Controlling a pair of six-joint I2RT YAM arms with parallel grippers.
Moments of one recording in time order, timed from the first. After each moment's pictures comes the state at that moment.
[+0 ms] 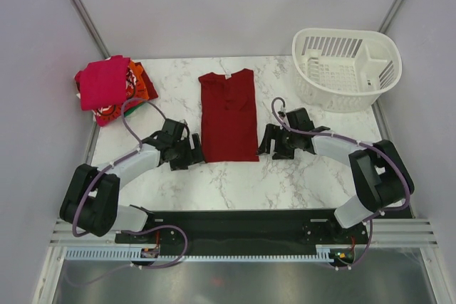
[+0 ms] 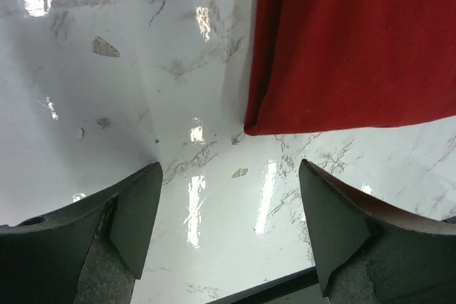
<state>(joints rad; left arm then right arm) -0.38 1.36 0.67 -0.37 0.14 -0.59 0.38 1.57 0.79 -0.20 -0.40 0.55</state>
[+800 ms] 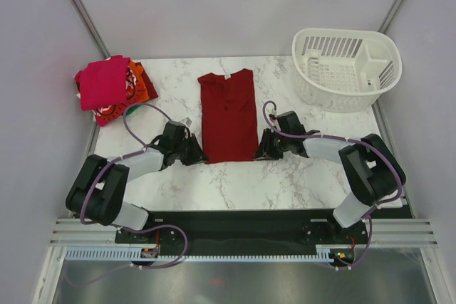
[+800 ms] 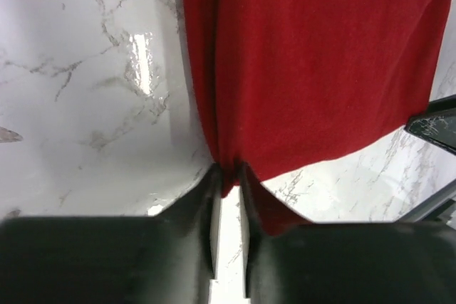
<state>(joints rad) -0.38 1.44 0.56 0.00 0.28 -0.66 0.47 1.64 0.76 -0.04 -0.43 0.65</state>
